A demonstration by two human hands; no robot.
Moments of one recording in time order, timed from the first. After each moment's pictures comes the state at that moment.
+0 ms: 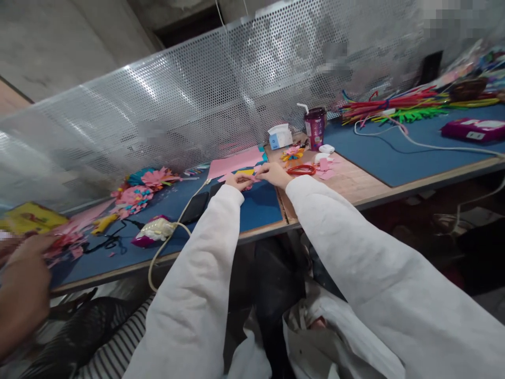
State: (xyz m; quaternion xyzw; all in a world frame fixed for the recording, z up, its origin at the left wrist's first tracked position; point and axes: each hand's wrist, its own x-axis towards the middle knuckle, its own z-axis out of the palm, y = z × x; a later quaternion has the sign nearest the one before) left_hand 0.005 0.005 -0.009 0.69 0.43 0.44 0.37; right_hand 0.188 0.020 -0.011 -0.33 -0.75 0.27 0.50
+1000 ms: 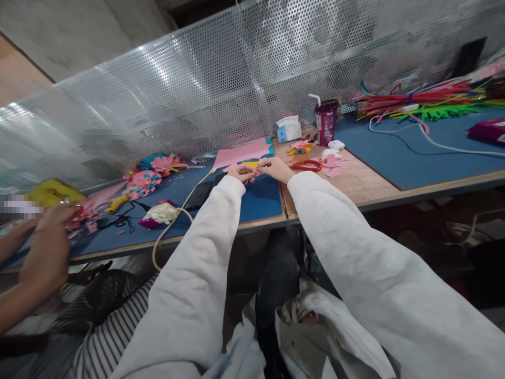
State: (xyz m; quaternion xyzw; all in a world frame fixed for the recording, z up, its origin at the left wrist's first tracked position) left_hand 0.007 -0.002 -0.003 0.67 0.46 0.45 0.38; right_hand 0.182 0.011 -0.004 -0.36 -0.75 0.31 0.46
